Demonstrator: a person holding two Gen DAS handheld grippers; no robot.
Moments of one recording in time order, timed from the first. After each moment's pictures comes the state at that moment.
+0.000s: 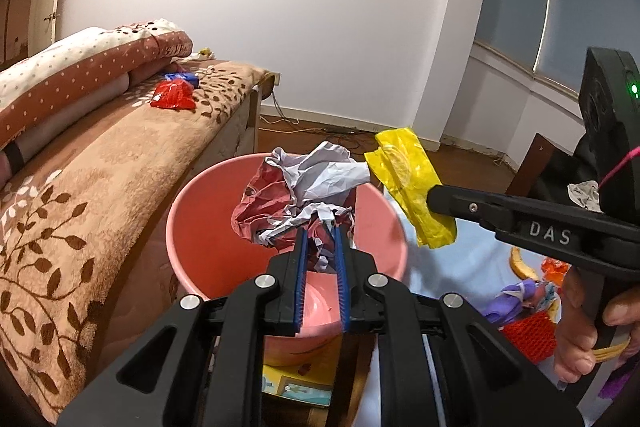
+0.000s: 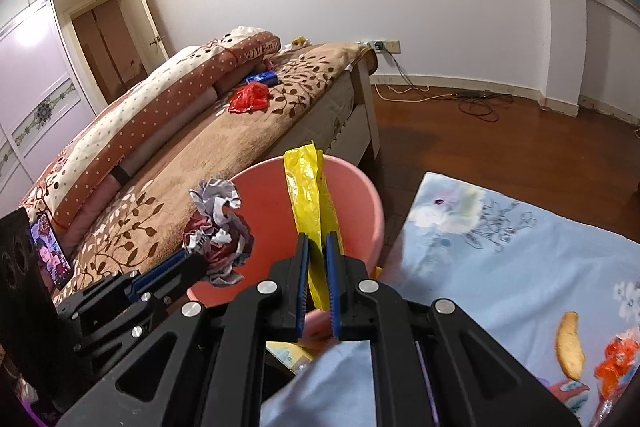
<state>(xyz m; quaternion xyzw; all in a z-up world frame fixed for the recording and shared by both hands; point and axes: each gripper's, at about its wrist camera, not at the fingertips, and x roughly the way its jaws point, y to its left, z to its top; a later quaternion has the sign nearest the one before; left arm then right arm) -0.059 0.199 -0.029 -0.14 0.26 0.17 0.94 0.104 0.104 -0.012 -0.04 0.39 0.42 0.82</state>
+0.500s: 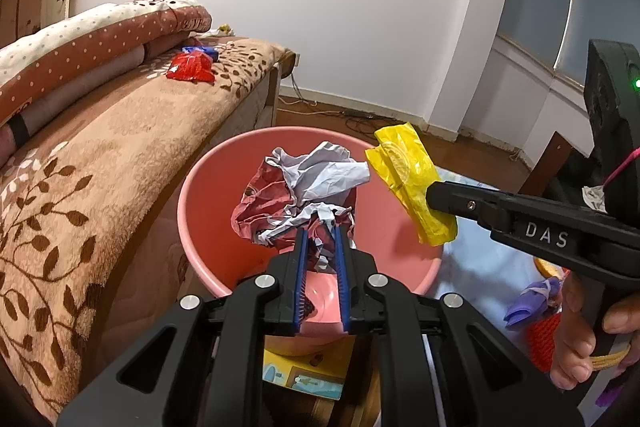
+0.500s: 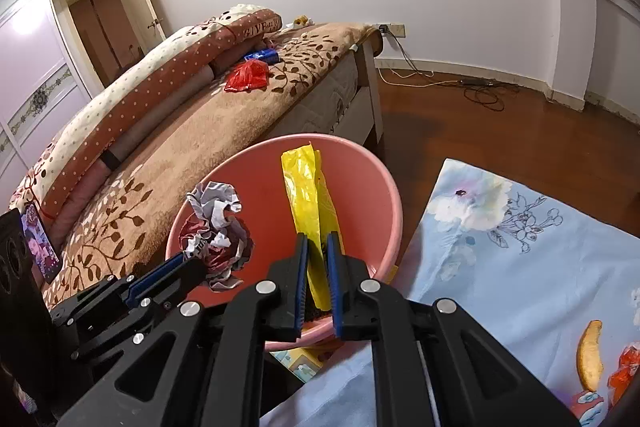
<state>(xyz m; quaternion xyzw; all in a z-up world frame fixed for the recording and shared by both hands) -0.052 0.218 -0.050 -0.16 0.29 0.20 0.92 0.112 0.132 -0.035 -0.06 0.41 0.42 0.81</state>
